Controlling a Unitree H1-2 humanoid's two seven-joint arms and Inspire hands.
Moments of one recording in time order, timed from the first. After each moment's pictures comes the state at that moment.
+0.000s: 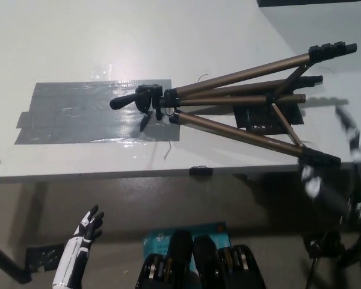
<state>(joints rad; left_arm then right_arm) 0.09 0.13 -0.04 0.00 0.09 -0.09 -0.04 -0.20 -0.19 0.04 -0.35 -0.38 -0.09 -0.04</state>
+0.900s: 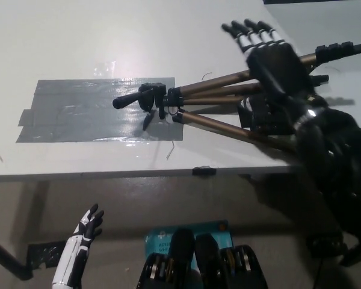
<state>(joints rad) 0.08 0.13 -0.04 0.00 0.09 -0.09 -0.04 -0.79 -0.29 0.40 0.13 -0.92 0.16 0.23</state>
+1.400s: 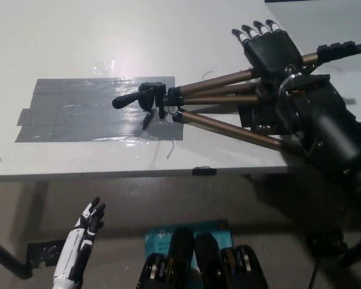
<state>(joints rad) 0.06 0.13 -0.04 -0.01 0.09 -0.09 -0.04 -1.01 -0.29 0.55 0.61 -1.07 0.21 0.21</state>
